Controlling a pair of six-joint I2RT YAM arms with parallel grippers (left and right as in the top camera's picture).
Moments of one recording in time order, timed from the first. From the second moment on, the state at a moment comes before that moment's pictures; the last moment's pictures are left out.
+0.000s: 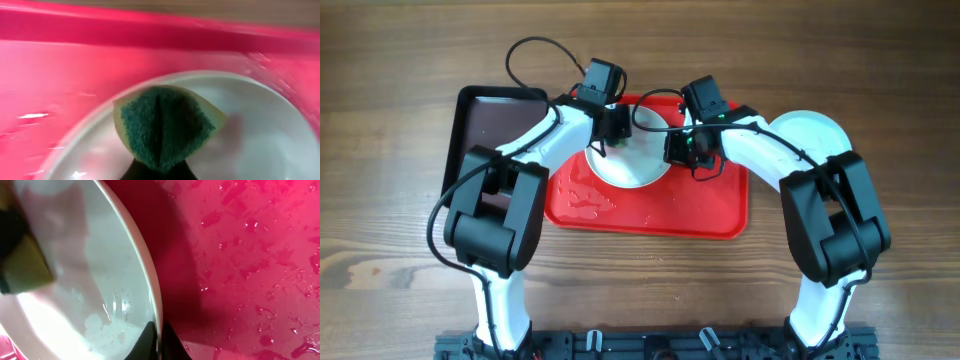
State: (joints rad) left arm -0.38 2.08 1.37 -0.41 0.11 -0.34; right arm 0.40 2.01 1.25 -0.50 -0.31 0.56
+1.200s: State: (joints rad) left arm -0.39 2.06 1.40 -0.77 -0.10 -0.62; right arm 0.41 2.01 1.25 -0.50 -0.32 0.55
